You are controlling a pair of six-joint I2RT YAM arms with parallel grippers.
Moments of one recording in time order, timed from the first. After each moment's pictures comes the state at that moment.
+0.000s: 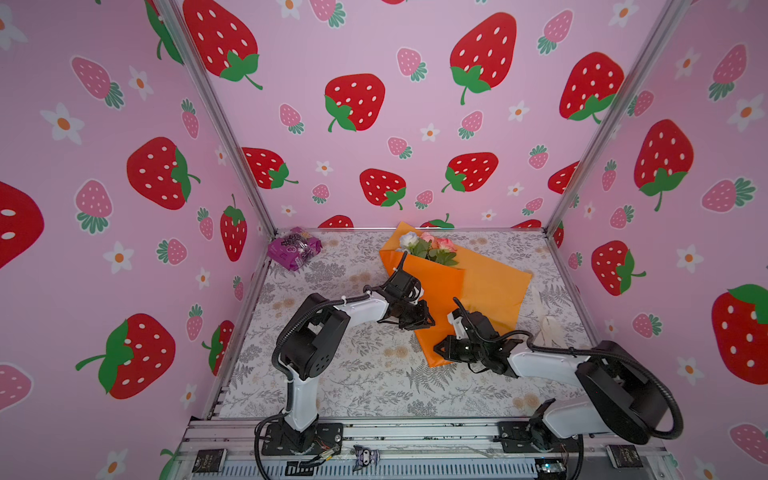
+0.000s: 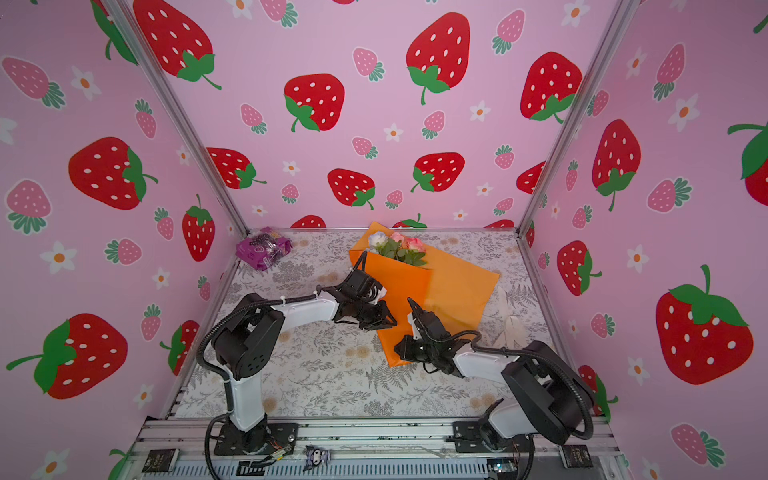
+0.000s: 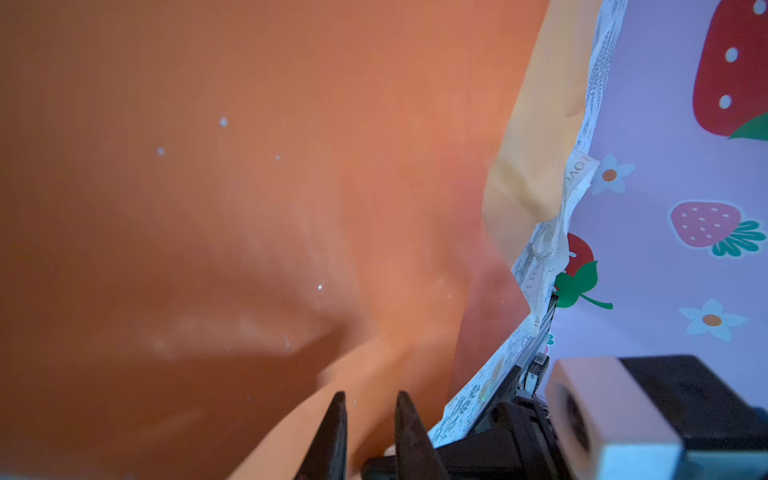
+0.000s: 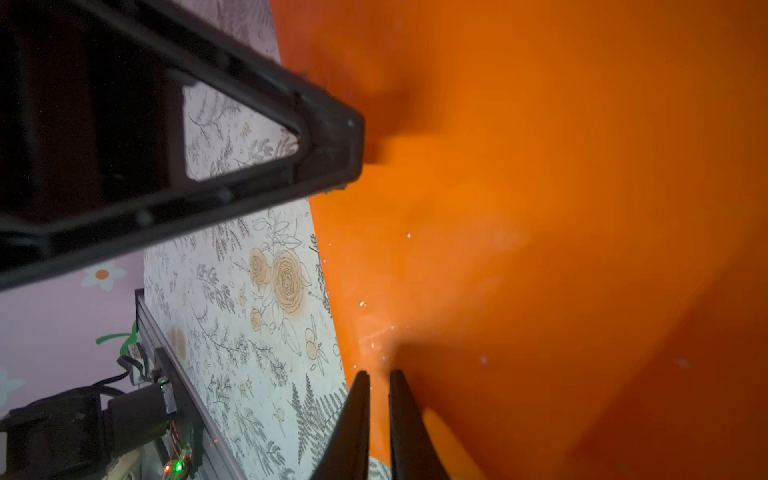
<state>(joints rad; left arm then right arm) -0.65 1.95 1.21 -0.25 0.57 -0.78 0.76 1.35 0.44 0.14 -0.31 0.80</state>
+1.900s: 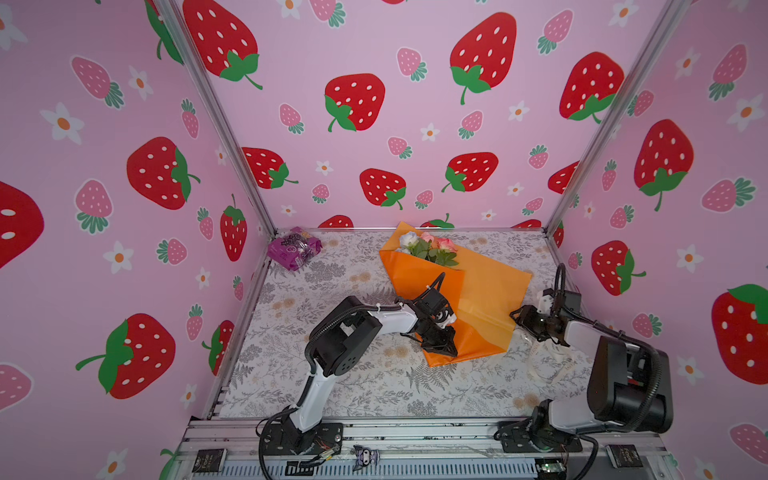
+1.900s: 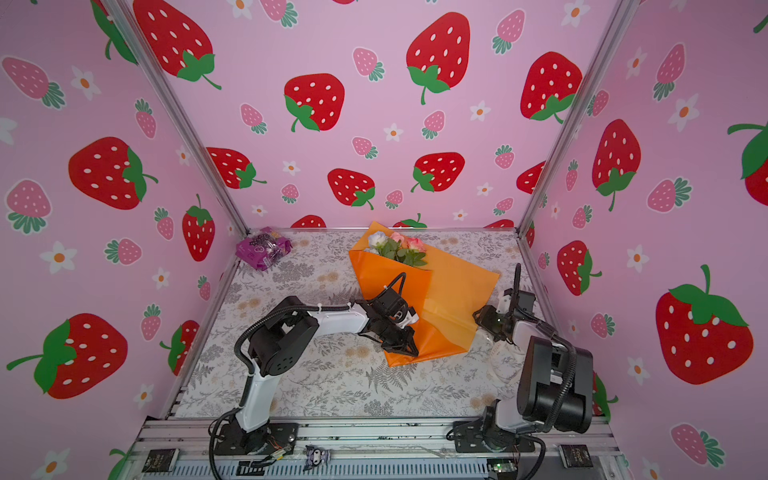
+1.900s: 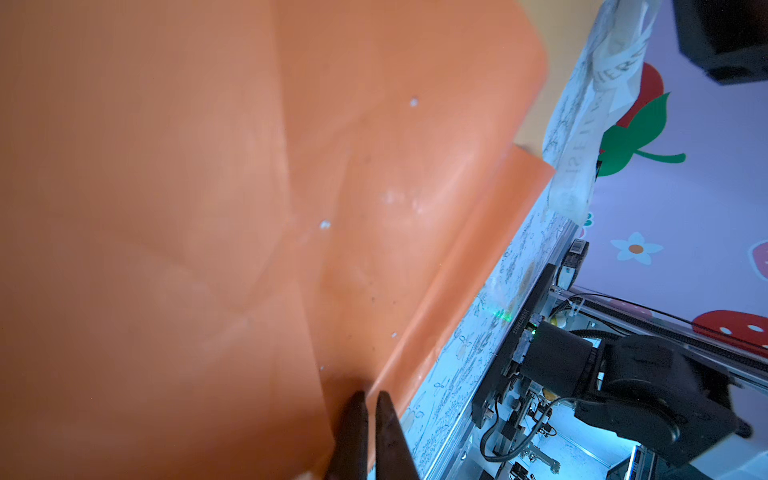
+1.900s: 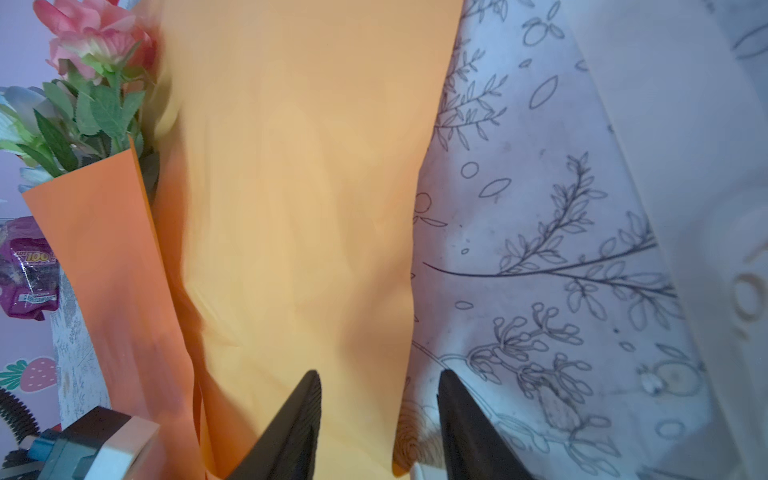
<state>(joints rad) -0.84 2.14 1.34 -0.31 0.71 -0.63 -0.19 1.47 0.61 -0.14 -0.49 0.34</state>
